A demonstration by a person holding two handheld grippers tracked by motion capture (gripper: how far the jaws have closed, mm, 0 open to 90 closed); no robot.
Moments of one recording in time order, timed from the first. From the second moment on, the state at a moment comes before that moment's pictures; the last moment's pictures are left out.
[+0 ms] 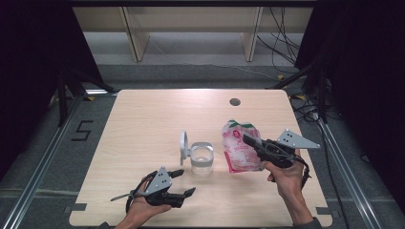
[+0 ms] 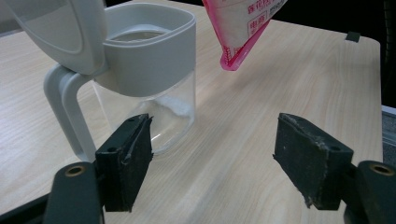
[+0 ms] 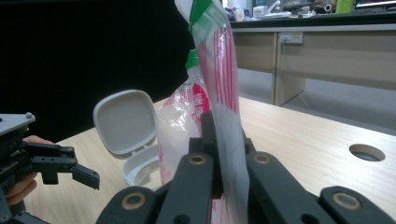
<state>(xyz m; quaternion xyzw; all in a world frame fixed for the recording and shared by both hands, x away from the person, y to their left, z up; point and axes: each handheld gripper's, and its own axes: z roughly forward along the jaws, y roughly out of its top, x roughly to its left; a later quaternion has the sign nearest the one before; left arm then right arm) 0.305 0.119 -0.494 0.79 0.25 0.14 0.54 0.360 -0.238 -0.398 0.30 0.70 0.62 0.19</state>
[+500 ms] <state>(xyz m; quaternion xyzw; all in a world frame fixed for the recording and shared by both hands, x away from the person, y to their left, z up) 0.299 0.087 -0.501 0.79 0.24 0.14 0.54 0.351 -0.228 -0.381 0.28 0.70 0.63 0.18</state>
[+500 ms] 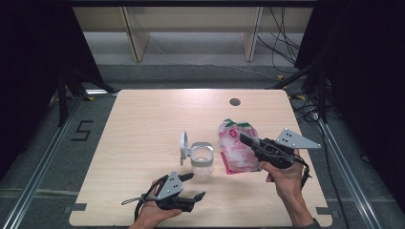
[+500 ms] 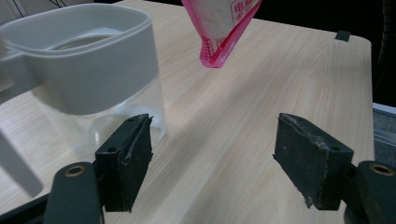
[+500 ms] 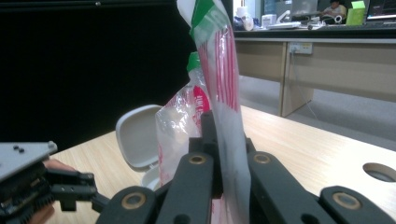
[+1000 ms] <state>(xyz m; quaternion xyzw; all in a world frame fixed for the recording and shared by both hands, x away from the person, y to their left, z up) 0.312 0.047 -0.503 0.80 0.23 0.15 0.54 0.338 -0.216 -0.366 0.26 0.70 0.64 0.17</state>
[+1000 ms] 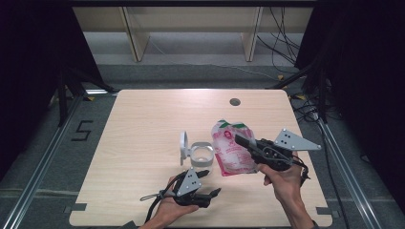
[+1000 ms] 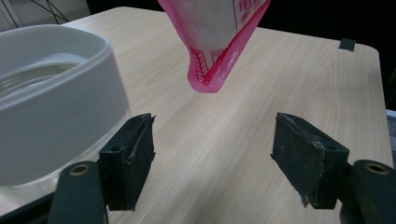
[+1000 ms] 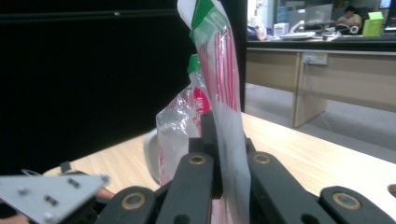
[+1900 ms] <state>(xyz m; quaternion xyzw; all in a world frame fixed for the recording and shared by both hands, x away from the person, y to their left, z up) 0.320 0.032 -0.500 0.79 0.20 0.19 0.54 0.330 -0.194 -0.364 0.24 0.71 0.65 0.15</state>
